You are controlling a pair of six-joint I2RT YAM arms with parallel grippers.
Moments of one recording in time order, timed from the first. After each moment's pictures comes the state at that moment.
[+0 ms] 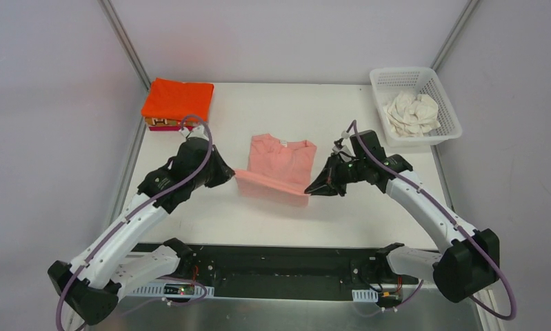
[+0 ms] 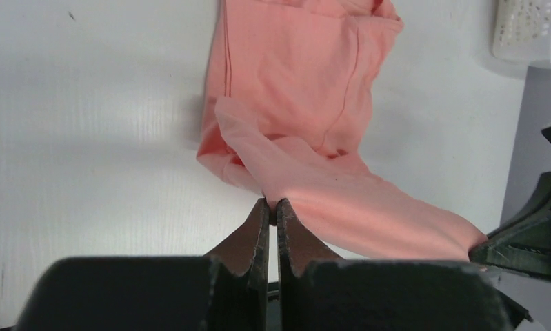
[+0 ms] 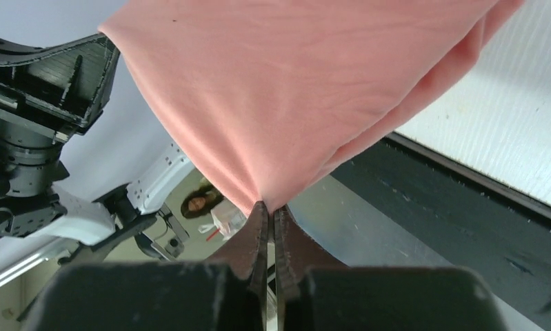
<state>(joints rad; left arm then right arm) -0.58 0.85 0.91 -0.73 -0.15 -0.81 0.47 1.16 0.91 -0.69 -0.76 0.94</state>
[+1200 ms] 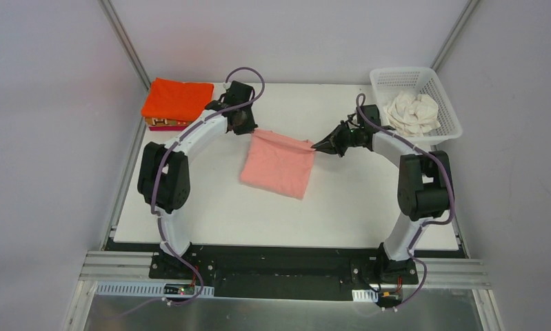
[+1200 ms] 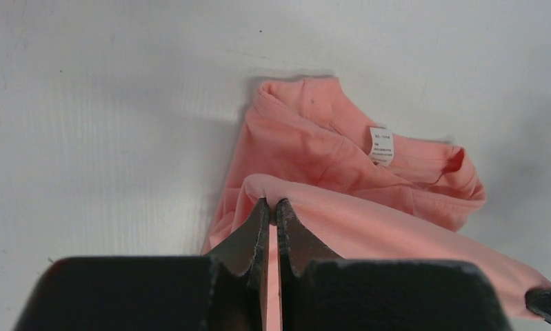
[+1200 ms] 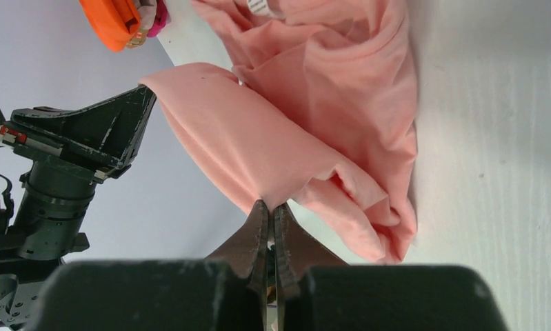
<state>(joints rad) -0.40 1.86 1.54 -0.56 -0.15 -0.59 0.18 1.78 1.17 -0.32 -0.74 1.01</state>
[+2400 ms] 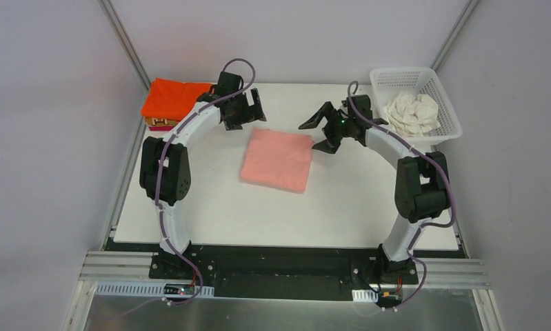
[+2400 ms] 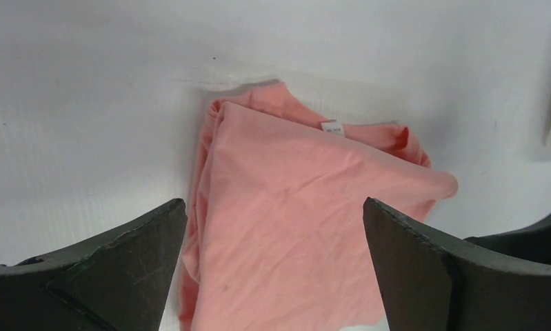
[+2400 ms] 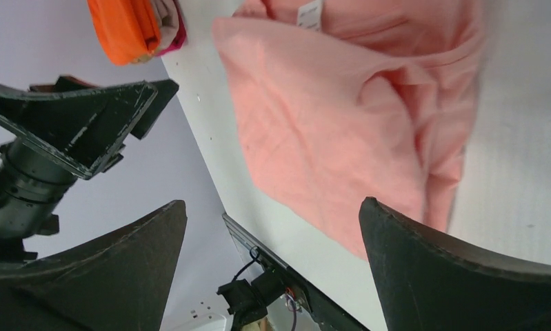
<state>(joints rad) -0.31 1.96 1.66 -0.54 0.10 -0.56 0.23 1.79 1.28 -0.29 -0.58 0.99</state>
